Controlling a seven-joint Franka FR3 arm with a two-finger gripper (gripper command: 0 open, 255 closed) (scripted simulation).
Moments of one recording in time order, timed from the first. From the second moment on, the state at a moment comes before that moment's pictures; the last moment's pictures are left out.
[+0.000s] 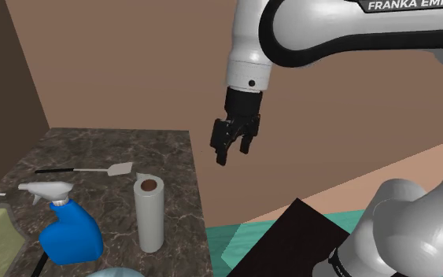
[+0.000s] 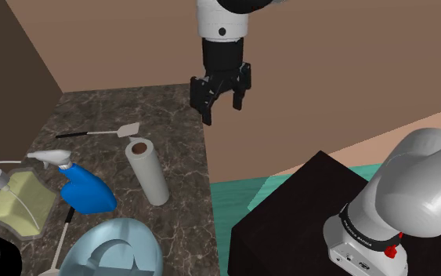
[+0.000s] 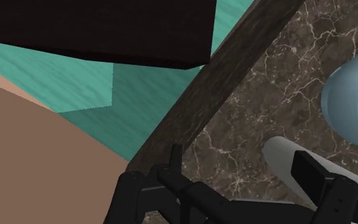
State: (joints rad) arm 0.12 -0.44 0.27 -2.24 0.26 1.71 0.25
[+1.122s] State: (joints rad) arm 0.20 0.02 0.49 -1.87 0.17 1.82 0.60
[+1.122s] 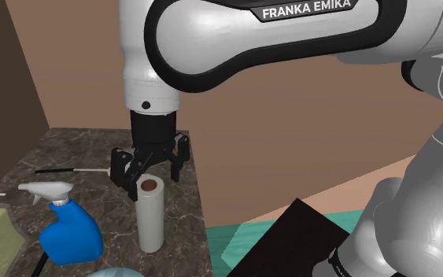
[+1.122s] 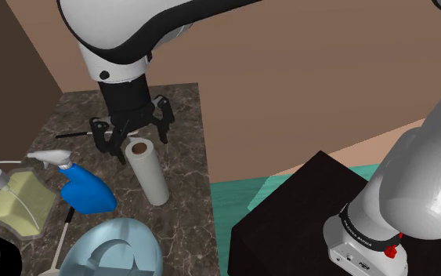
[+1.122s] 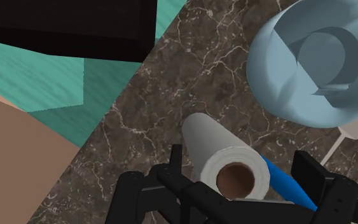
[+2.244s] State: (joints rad) arm 0.21 0.03 0.49 -1.93 0.17 1.89 0.60
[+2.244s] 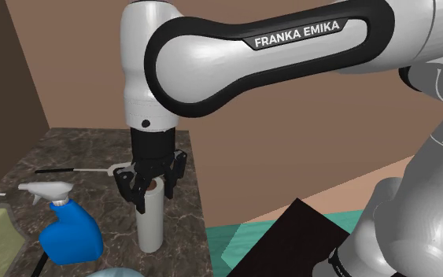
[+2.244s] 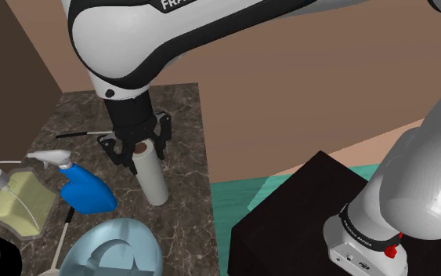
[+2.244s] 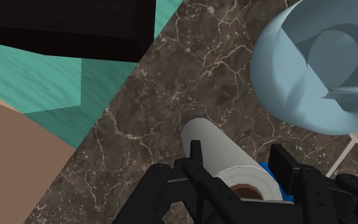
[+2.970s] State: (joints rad) arm 0.21 0.02 0.49 -1.87 0.17 1.82 0.61
